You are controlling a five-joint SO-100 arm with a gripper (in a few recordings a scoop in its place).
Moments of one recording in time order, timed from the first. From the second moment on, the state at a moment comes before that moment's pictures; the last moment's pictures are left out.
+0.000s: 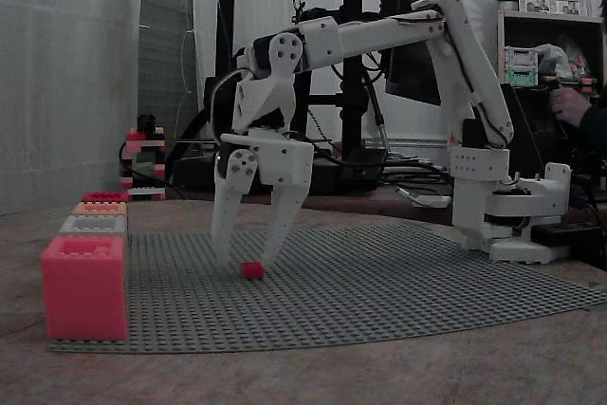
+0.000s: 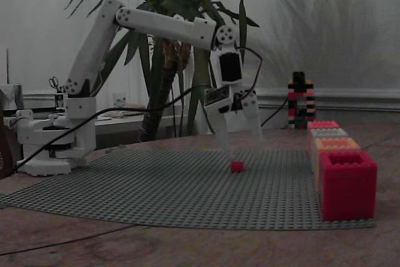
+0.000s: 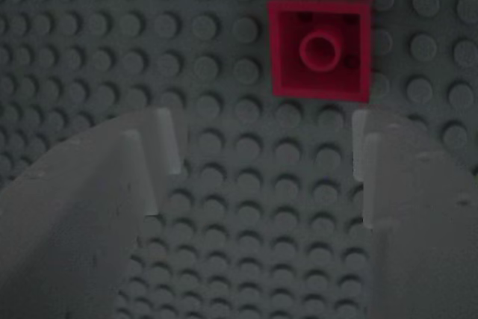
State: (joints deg) arm -15.0 61.1 72.6 76.4 -4.2
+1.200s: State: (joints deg) arm -10.5 60.6 71.9 81.3 -6.9
